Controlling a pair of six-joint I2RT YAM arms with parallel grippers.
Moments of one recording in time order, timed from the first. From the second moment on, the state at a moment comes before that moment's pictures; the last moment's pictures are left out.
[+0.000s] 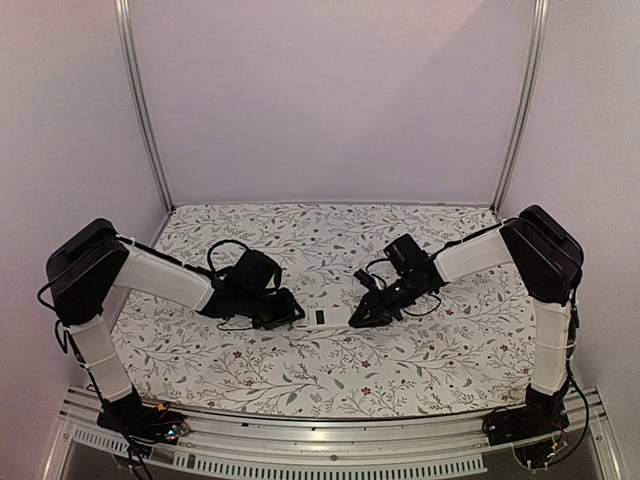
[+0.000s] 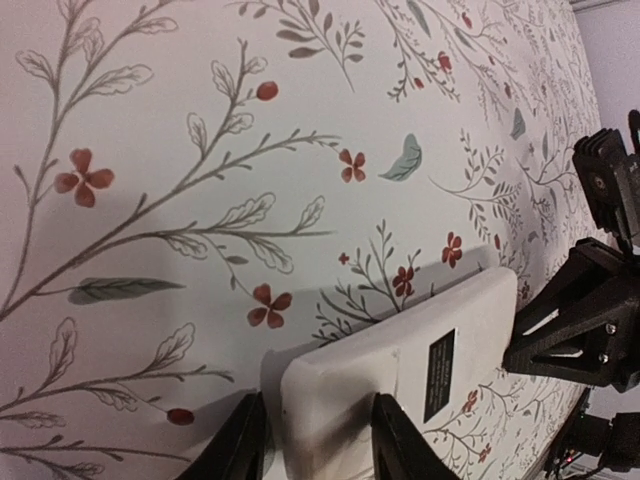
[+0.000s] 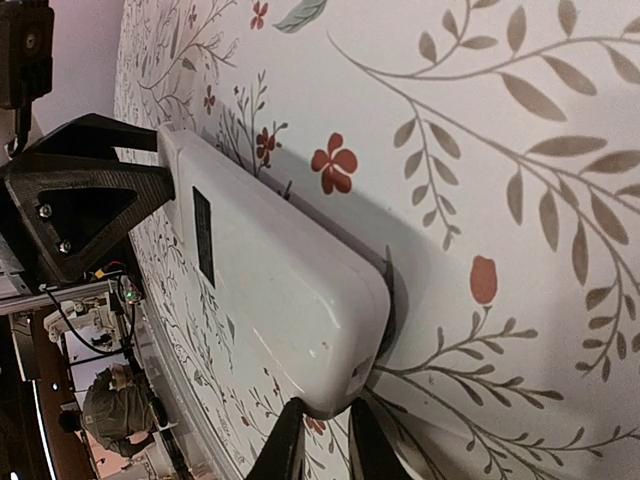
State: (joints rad) left arm -0.78 1.80 0.83 0.10 0.10 -0.90; right arm 0.65 2.05 1.14 -0.17 -0.79 0.45
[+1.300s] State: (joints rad) left arm -0.75 1.78 0.93 -0.12 0.09 -0.71; right arm 0.62 2.04 1.15 -0.18 -0.80 0.45
